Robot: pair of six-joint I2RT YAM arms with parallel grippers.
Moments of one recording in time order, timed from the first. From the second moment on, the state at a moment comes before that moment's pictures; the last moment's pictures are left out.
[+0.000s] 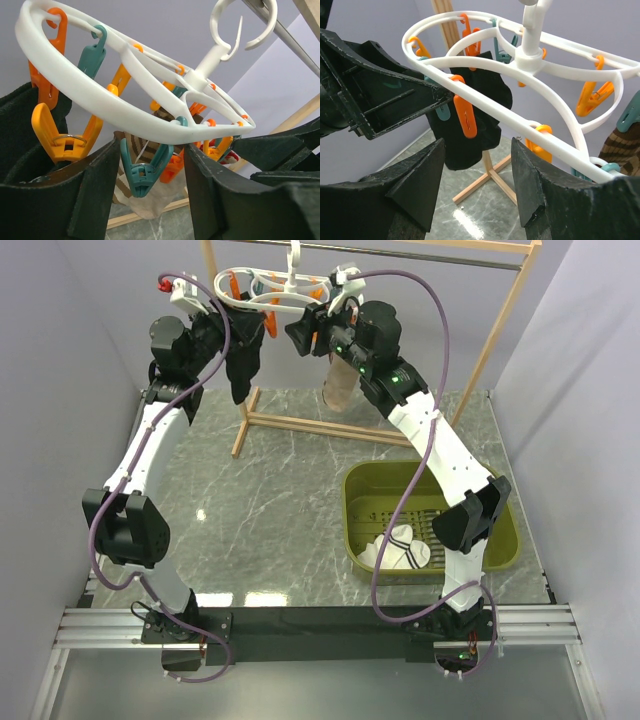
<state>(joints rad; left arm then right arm) -0.15 1.72 1.72 0.25 0.40 -0.65 0.57 1.94 2.23 -0.19 -0.15 0.16</state>
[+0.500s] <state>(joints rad) -0.15 1.72 1.73 0.26 0.39 -0.64 0.56 1.94 2.23 -0.19 -0.16 0.17</state>
